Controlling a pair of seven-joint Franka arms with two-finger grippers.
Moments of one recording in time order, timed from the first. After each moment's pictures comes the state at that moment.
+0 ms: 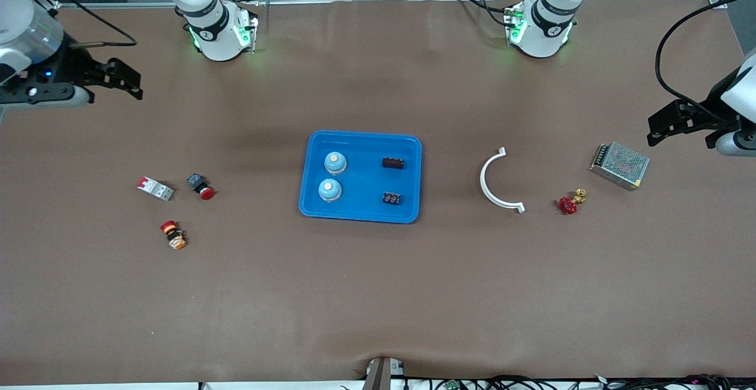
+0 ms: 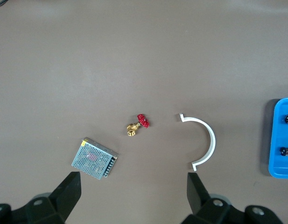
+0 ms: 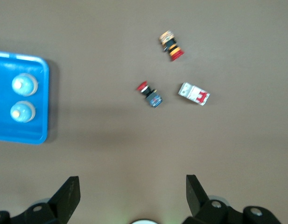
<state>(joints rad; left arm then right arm) -0.09 0.10 0.02 -1.43 0.02 1.58 0.01 0.10 -0.23 -0.07 -1.91 -0.02 1.64 0.00</state>
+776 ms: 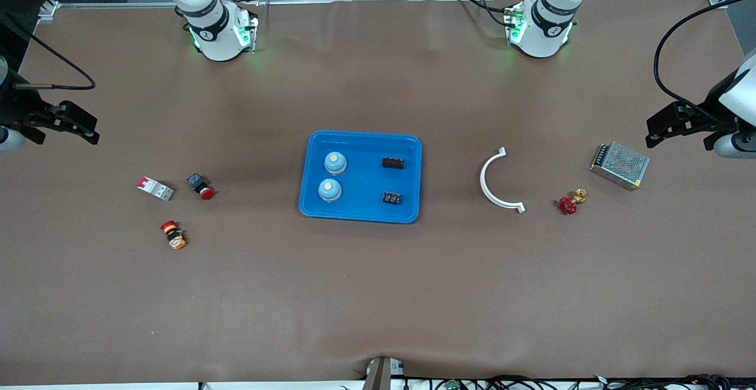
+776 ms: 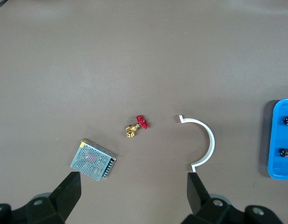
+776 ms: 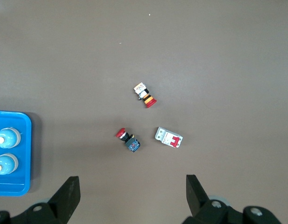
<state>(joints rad) -0.09 0.10 0.02 -1.43 0.02 1.58 0.01 0.05 0.00 -0.07 -1.62 -0.05 1.67 -0.01</state>
